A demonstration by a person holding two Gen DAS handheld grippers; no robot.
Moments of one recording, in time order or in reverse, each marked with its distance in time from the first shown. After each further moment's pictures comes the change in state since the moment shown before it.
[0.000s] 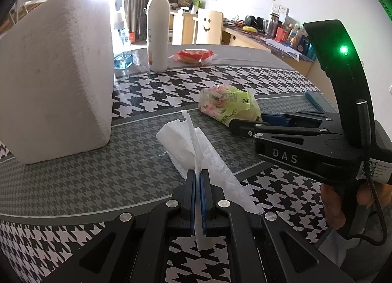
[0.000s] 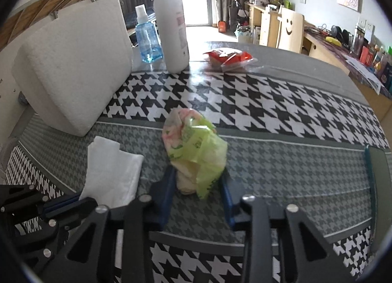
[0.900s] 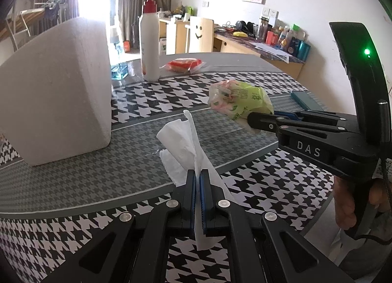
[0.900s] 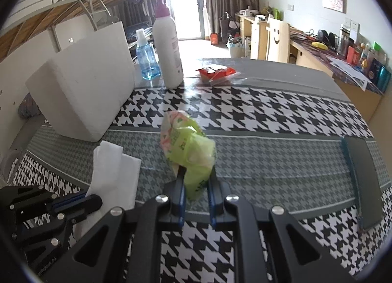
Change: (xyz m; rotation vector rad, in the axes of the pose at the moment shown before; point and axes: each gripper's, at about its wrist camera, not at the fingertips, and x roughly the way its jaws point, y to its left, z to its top) left arm -0.028 -0.015 -0.009 0.044 -0.047 -0.017; right arm -0.049 -0.004 -0.017 0.043 -0.091 -0.032
